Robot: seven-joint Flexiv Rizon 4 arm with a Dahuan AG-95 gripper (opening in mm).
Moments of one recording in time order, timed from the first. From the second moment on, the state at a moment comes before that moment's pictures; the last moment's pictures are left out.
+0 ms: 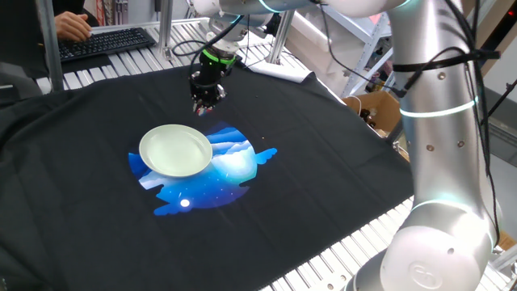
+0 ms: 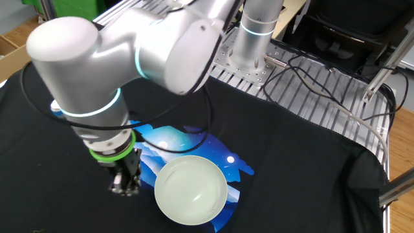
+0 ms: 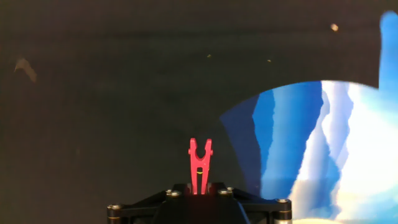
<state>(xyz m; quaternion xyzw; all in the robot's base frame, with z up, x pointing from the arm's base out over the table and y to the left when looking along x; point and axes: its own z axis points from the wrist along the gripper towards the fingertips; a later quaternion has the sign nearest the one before) 0.689 0.002 0.063 -0.49 -0.86 -0.07 0.05</state>
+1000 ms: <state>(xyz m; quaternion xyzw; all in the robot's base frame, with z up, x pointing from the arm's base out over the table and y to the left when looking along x) 0.623 0.046 0.077 -0.21 -0.97 -0.07 0.10</state>
